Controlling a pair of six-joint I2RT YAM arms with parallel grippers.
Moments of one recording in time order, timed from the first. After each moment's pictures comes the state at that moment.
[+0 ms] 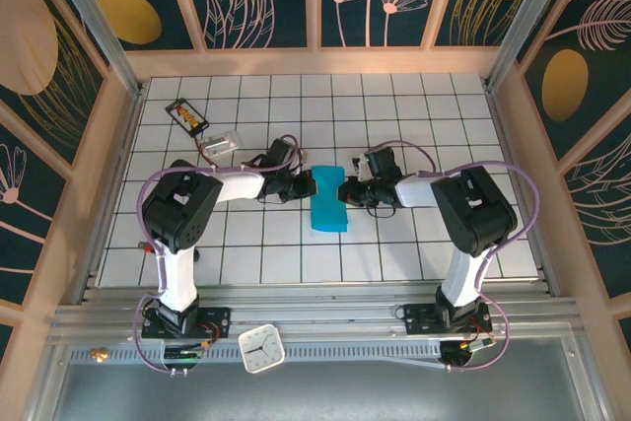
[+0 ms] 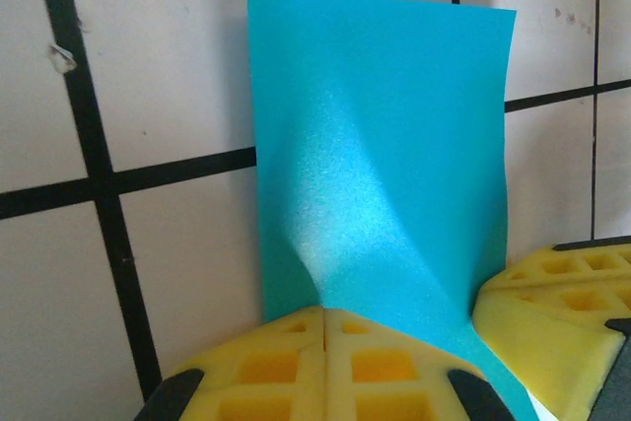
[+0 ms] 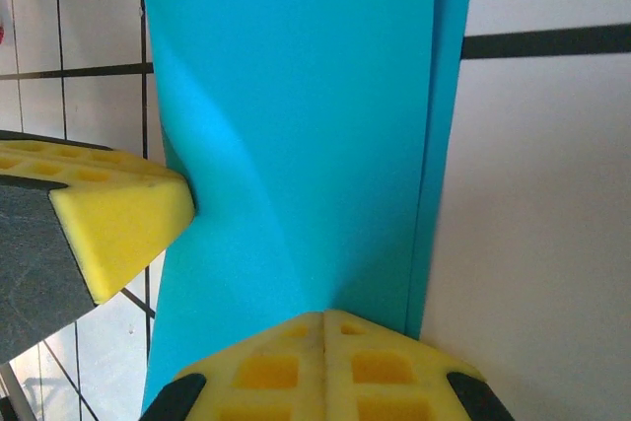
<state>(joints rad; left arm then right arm) -0.57 1.97 1.08 -0.06 0.37 -0.68 0.46 1.82 0.81 0.09 -0.51 0.60</state>
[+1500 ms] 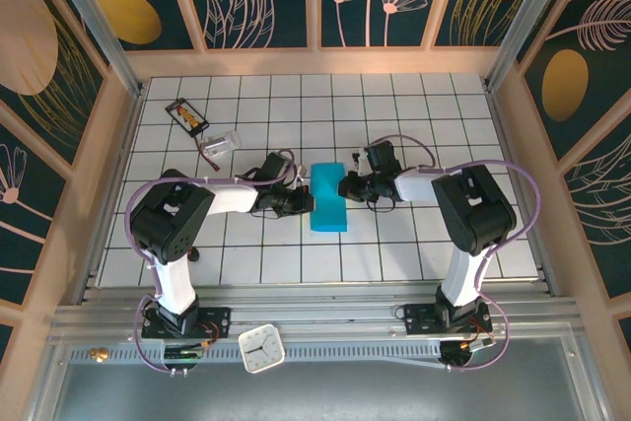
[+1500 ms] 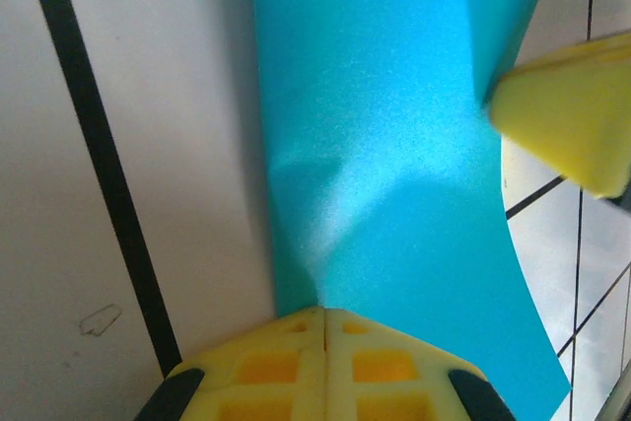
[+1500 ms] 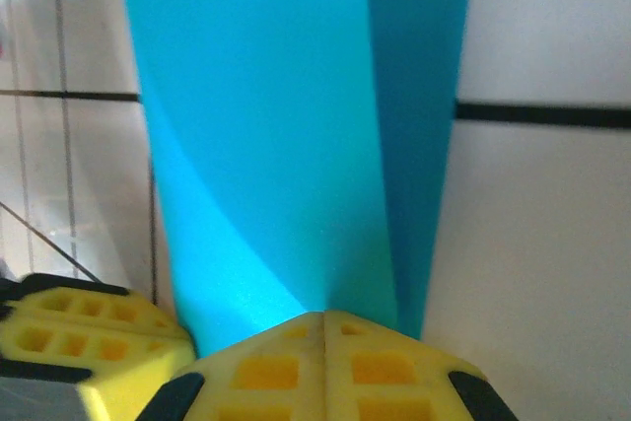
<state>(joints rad) -0.60 1.87 0.91 -0.02 0.46 -0.67 0.45 1.82 0.89 0.01 -0.51 0.58</state>
